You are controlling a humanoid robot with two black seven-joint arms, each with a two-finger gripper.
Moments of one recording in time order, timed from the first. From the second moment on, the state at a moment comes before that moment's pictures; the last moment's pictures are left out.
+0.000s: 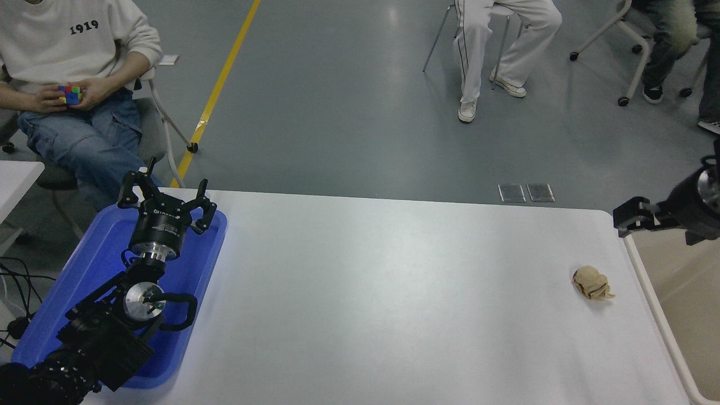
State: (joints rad) left arm -0.62 0.18 -0.87 -0.41 -0.09 -0.57 -0.51; right arm 1.91 -0.54 -1.45 1.29 -0.30 0.34 -0.02
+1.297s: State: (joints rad) left arm -0.62 0.18 -0.87 -0.41 -0.09 -0.57 -0.51; right arm 1.27 -0.42 -1.15 0.77 -0.28 0.13 -0.02
